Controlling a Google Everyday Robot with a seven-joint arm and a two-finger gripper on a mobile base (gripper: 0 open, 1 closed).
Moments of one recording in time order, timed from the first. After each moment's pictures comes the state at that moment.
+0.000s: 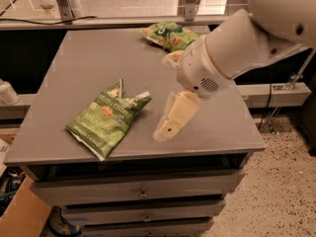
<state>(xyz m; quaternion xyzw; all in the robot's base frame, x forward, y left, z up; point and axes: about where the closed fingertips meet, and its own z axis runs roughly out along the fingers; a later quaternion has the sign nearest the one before) 0.460 -0.014 0.926 -0.65 0.67 0.17 0.32</state>
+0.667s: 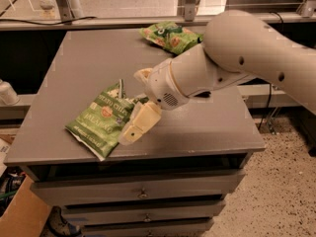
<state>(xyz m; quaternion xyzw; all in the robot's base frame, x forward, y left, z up) 0.482 0.061 0.878 -0.61 0.66 0.27 0.35</state>
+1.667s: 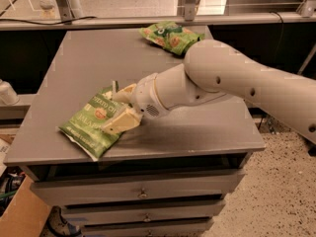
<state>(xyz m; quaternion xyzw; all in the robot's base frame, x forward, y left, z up) 0.498 0.100 0.842 -0.58 0.66 0.30 0.37</state>
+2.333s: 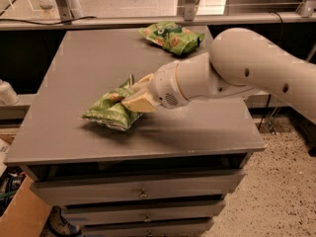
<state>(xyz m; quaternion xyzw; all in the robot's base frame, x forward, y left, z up) 0.515 0.058 0.873 -0.55 0.67 0.27 0.41</state>
